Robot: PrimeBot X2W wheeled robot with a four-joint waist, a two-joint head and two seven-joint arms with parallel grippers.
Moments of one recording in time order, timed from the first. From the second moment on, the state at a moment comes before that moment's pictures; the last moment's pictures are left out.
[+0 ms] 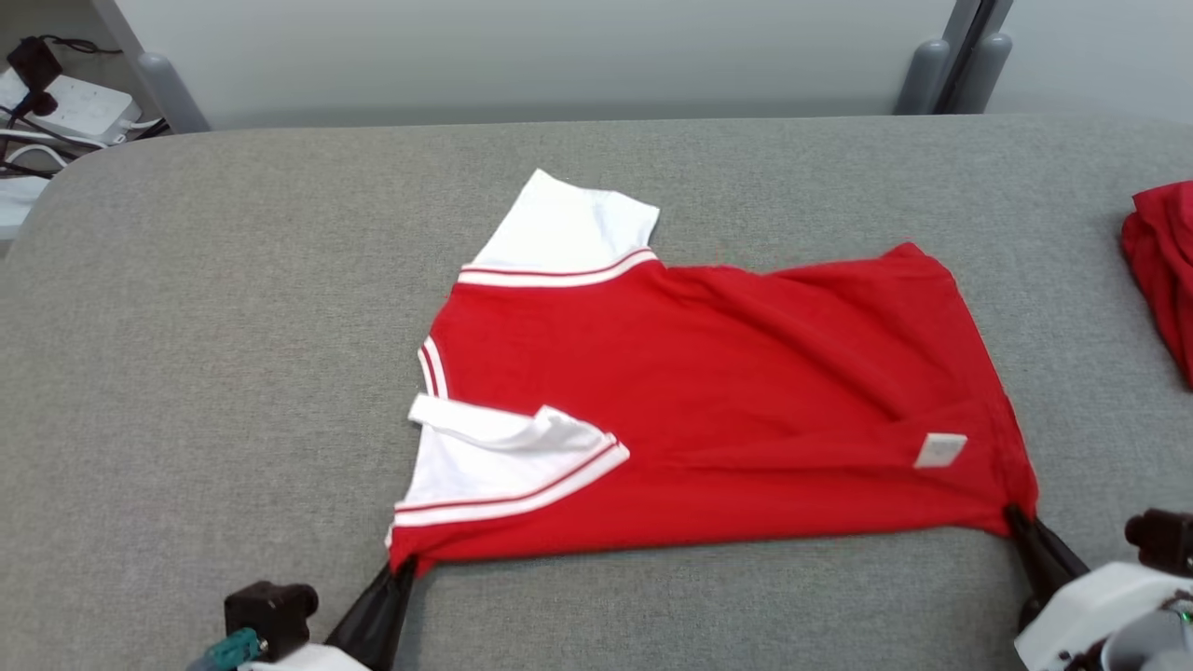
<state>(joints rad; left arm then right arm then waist) -0.01 0.20 -0.28 0.31 -0.54 -0.07 -0.09 -0.29 -0.41 0.51 0.71 0.92 0.13 -0.25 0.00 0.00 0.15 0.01</state>
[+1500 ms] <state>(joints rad) 0.06 0.26 -0.17 0.06 -0.53 0.12 -0.17 -0.07 -0.31 0.12 0.28 0.57 0.13 -0.25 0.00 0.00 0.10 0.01</state>
